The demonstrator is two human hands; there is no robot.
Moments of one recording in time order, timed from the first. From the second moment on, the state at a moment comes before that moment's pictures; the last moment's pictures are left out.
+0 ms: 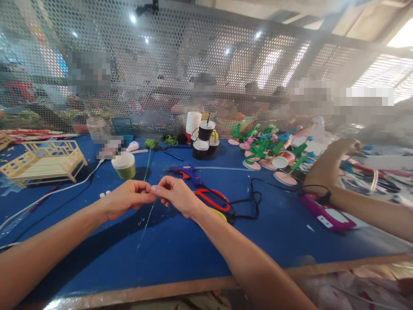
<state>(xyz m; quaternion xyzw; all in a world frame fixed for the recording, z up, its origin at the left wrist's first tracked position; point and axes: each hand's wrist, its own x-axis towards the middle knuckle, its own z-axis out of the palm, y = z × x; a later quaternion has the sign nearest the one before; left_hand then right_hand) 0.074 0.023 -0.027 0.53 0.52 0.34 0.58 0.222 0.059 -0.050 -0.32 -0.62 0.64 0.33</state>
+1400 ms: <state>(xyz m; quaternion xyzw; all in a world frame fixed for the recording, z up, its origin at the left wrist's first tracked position) 0.077 0.022 -0.027 0.51 0.51 0.35 0.60 0.223 0.061 -0.051 -0.31 -0.60 0.66 0.34</state>
